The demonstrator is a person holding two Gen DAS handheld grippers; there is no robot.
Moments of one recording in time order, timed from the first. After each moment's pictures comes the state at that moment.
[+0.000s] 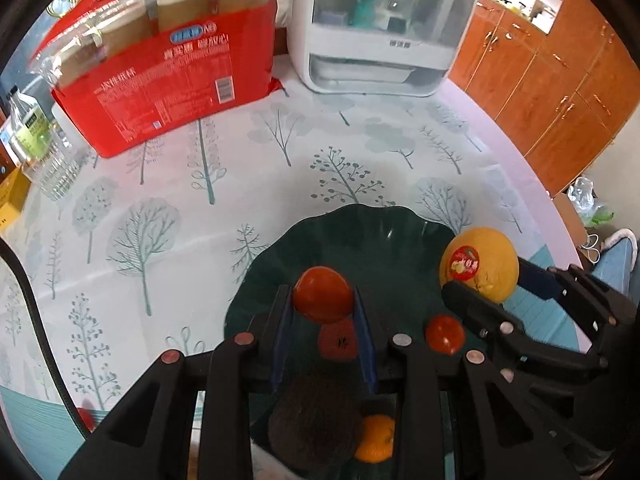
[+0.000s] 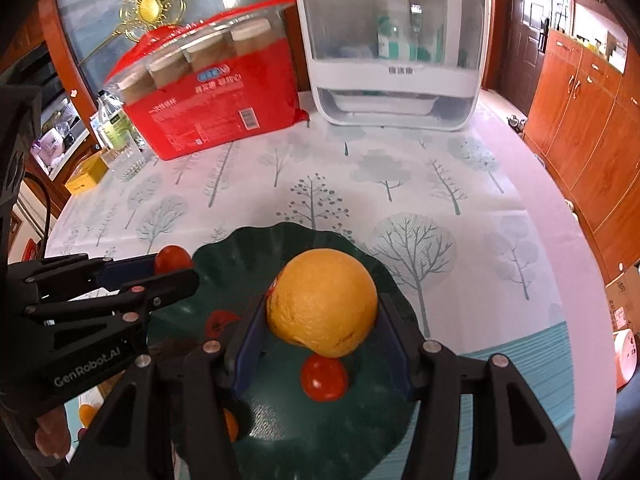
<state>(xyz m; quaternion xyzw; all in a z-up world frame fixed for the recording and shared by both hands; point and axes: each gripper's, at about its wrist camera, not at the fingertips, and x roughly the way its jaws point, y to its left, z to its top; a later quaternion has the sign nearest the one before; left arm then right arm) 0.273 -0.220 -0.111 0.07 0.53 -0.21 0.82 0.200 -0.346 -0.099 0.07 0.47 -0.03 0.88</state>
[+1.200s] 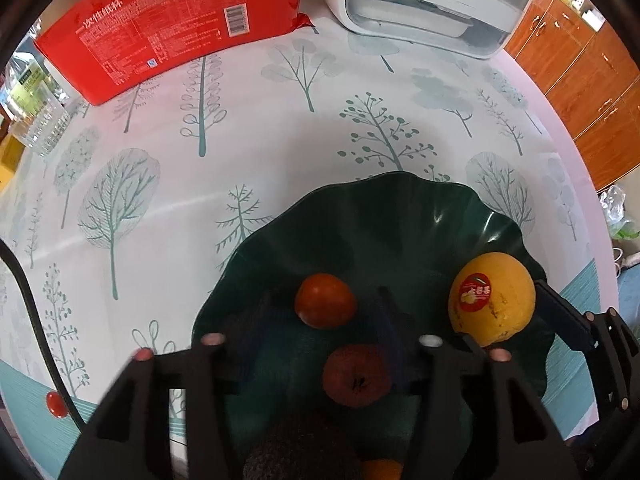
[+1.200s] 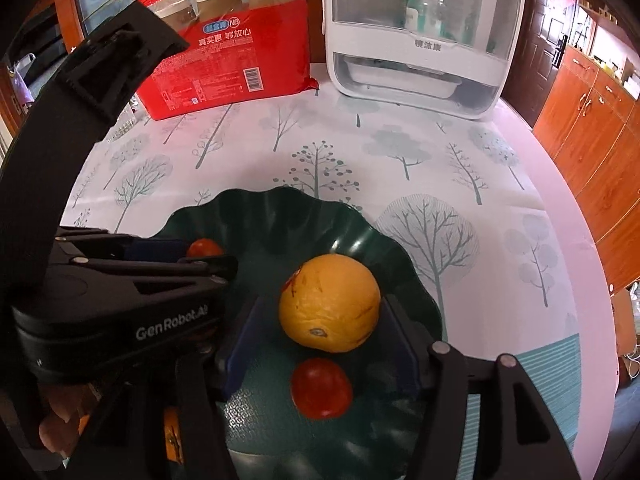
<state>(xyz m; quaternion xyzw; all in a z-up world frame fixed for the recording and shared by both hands) 0.304 -0.240 -0.169 0.07 0.59 -0.15 0.79 0.210 -0.333 -0.134 0.01 0.49 -0.03 0.87</state>
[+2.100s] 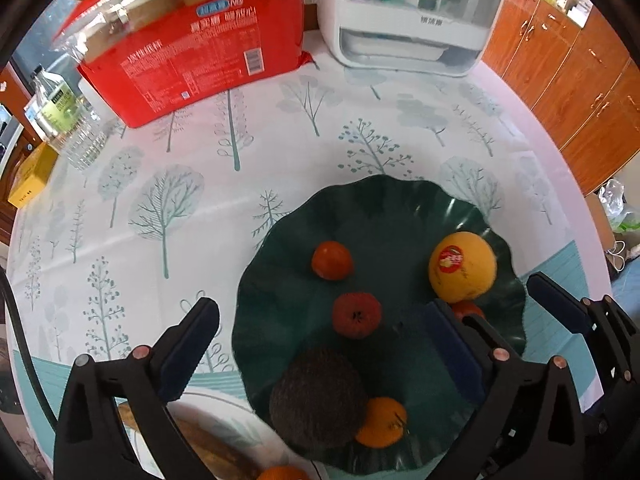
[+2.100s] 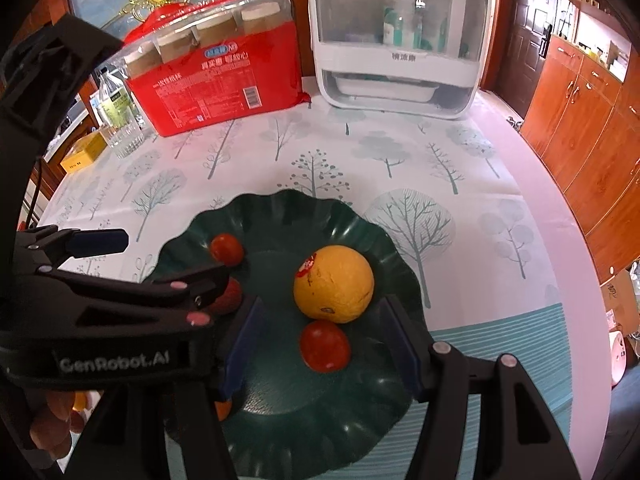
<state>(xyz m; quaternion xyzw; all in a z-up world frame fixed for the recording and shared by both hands) 0.261 -0.219 -0.109 0.08 0.55 -0.15 0.81 0.174 -0.328 -0.097 0.04 0.48 -0.04 0.88</state>
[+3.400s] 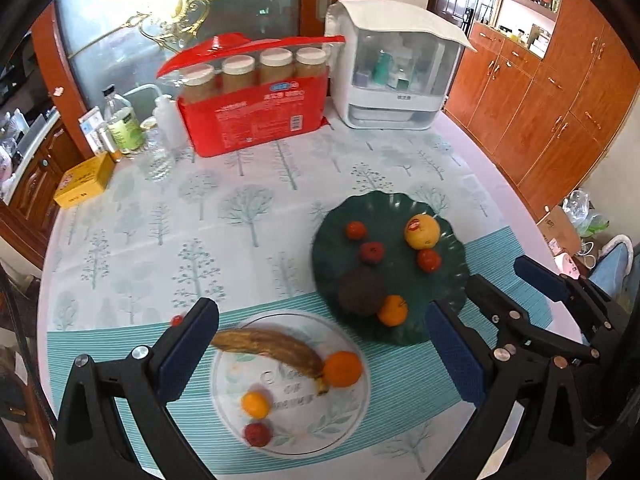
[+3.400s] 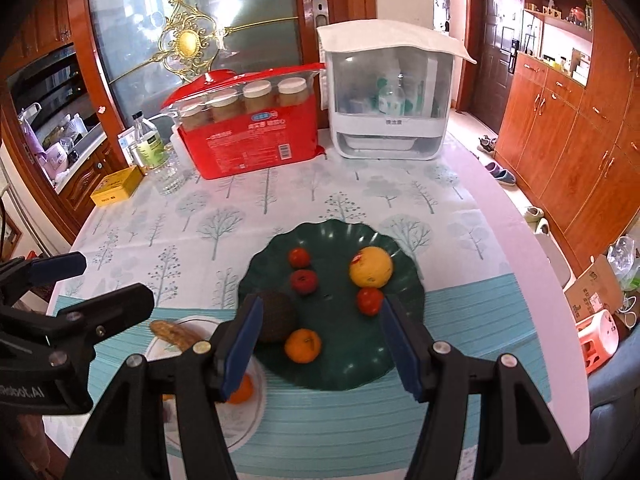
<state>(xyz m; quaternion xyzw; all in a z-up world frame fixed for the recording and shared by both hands) 0.147 -0.089 0.022 0.06 0.48 -0.18 0.86 0.083 -0.248 0.004 0.06 0.42 -0.08 0.90</state>
